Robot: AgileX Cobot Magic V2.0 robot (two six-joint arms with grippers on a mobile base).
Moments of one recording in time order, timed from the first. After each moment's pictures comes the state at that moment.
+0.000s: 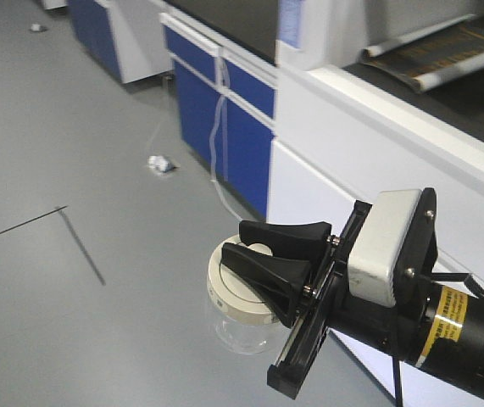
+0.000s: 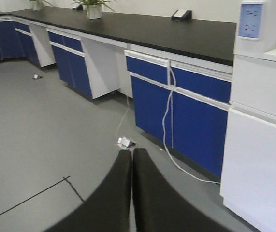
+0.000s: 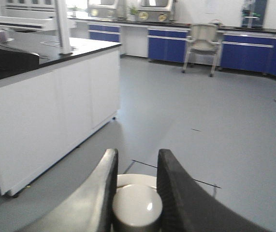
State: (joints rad) left arm -0.03 0.38 -0.40 0.08 0.25 -0.01; right arm 0.67 1.13 -0.52 -0.67 -0.61 0.52
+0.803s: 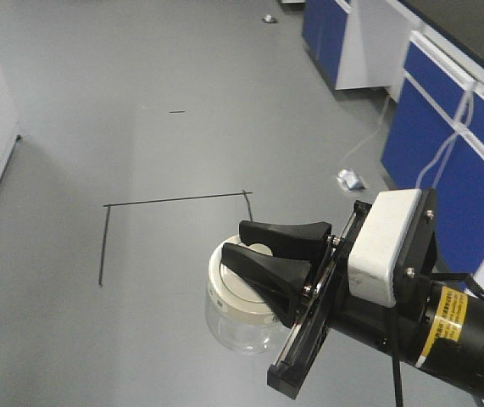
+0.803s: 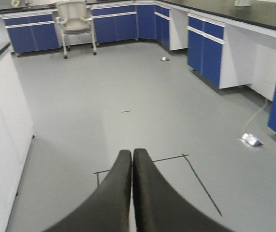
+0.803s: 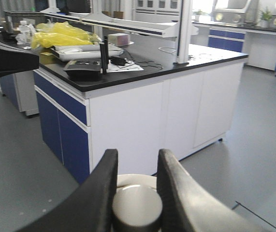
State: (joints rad) left arm -0.03 0.38 -0.40 0.08 0.25 -0.01; right arm 0.67 1.13 -0.52 -0.67 -0.61 0.52
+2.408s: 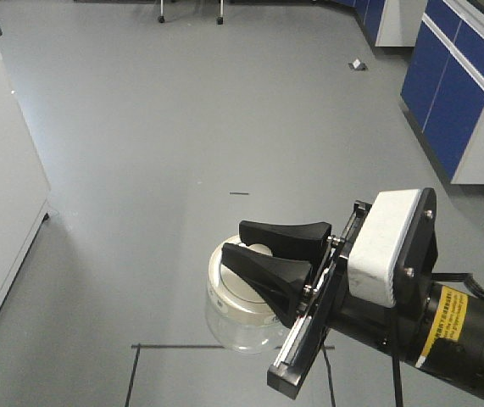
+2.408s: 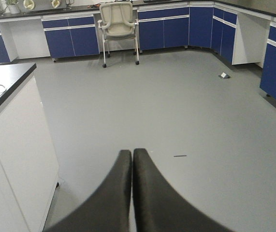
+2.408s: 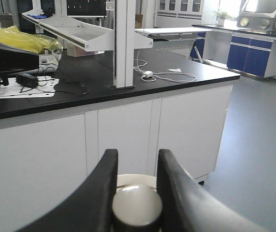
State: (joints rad) left arm -0.03 0.38 -0.40 0.08 0.25 -0.01; right arm 0.67 1.13 -0.52 -0.67 -0.61 0.52
